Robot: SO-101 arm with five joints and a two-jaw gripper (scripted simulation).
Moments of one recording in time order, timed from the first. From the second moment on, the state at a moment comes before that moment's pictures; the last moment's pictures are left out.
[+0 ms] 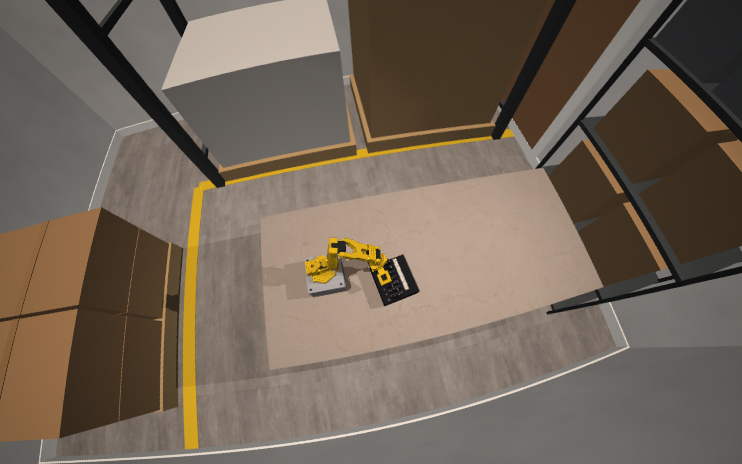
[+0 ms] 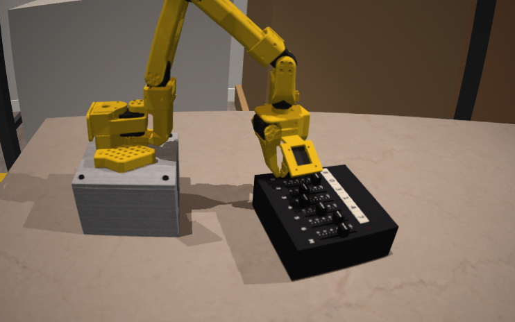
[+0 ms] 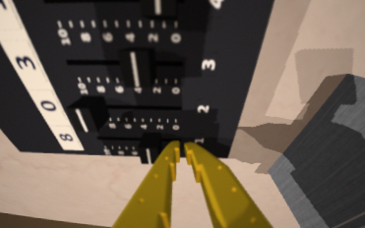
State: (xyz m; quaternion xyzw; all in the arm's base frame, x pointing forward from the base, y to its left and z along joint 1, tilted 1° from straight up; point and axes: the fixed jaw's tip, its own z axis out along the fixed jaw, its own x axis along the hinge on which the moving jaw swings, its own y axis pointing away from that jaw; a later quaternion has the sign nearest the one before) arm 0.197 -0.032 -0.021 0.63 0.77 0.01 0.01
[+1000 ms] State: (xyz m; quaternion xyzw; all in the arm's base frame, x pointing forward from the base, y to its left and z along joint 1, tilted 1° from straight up) arm 0.198 -0.032 -0.021 0.63 0.78 0.00 0.01
